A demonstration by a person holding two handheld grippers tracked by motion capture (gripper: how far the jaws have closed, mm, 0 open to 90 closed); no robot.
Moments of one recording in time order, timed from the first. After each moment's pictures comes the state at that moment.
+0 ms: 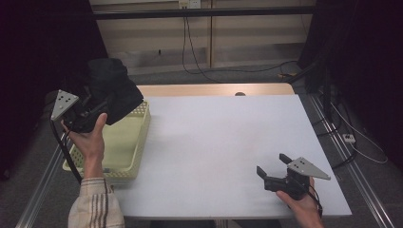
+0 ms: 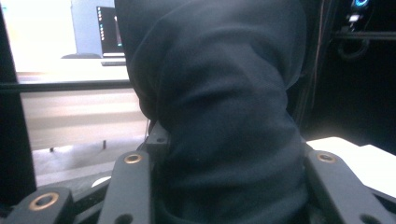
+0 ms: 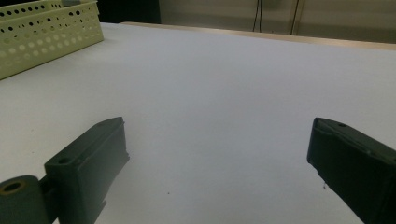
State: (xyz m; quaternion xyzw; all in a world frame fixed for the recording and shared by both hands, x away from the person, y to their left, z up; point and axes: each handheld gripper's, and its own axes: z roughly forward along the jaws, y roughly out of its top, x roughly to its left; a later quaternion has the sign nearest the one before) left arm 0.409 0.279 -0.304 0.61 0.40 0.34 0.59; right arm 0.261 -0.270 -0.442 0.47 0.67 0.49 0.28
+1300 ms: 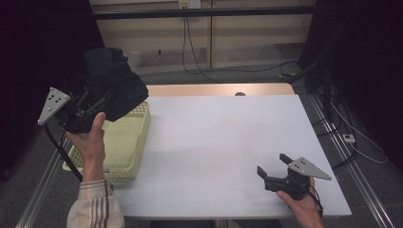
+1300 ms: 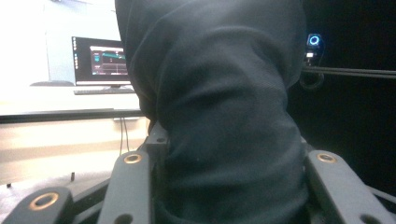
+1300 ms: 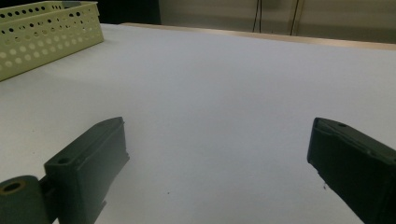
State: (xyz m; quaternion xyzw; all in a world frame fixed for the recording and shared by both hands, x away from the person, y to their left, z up) left arm 0.385 0.264 -0.275 0.58 0.36 0.33 0.65; right arm 0.260 -0.271 -0.441 0.47 0.67 0.49 0.28
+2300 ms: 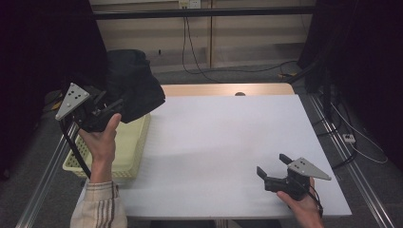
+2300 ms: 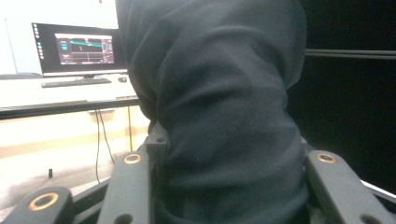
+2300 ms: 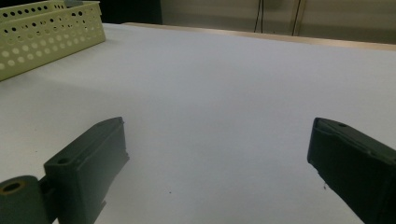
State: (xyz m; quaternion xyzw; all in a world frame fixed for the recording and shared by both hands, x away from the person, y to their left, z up) left arm 0.383 0.230 -0.266 0.63 0.33 0.30 0.64; right arm 0.260 -0.271 -0.441 0.47 0.68 0.49 0.28
